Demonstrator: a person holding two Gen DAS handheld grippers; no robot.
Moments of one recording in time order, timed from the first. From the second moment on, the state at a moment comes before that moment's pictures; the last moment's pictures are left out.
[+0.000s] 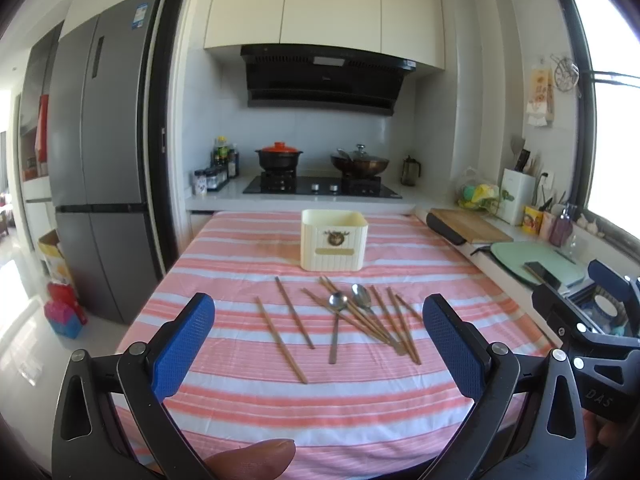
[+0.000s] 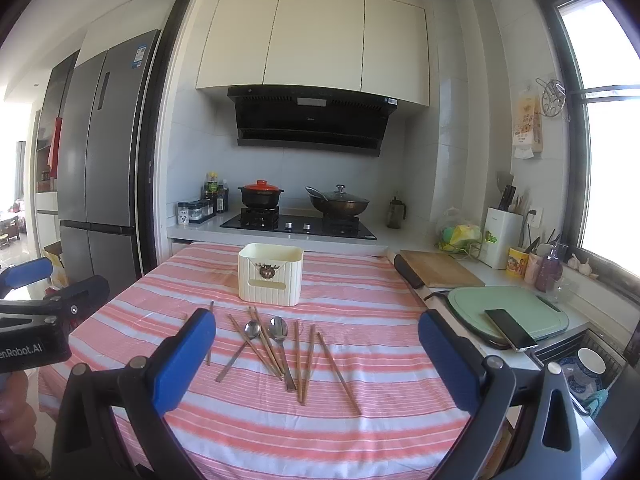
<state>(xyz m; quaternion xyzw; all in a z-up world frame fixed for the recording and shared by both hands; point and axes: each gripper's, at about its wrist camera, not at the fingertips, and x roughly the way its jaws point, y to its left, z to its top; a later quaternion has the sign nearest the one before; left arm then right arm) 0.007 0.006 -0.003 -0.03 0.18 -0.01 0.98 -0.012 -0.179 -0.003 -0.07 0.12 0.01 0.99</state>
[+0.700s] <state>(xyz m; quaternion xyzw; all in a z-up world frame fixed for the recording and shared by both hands) 0.012 -0.003 -0.006 -0.03 0.19 -0.01 0.98 -0.010 -0.180 0.001 -0.06 0.12 0.01 0.99</state>
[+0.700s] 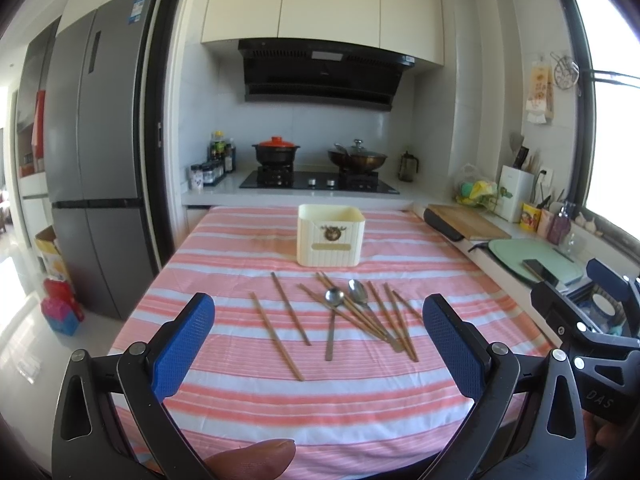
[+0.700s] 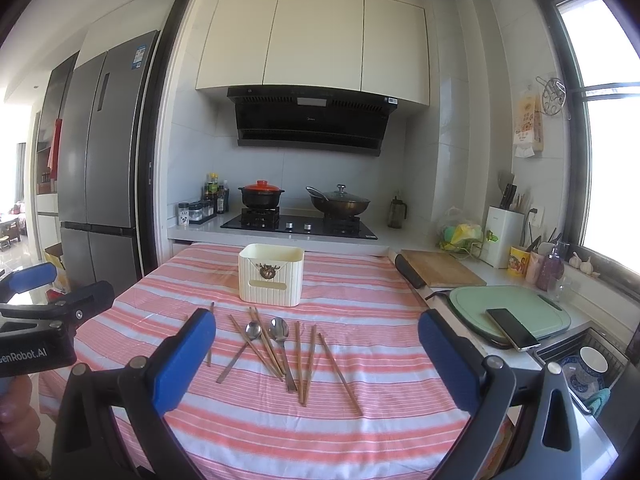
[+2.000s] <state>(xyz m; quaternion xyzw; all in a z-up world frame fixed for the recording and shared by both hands) 0.014 -0.003 -0.015 -0.03 0.19 -0.01 0.98 -0.005 -0.183 -0.010 -0.06 0.13 0.01 0.99</state>
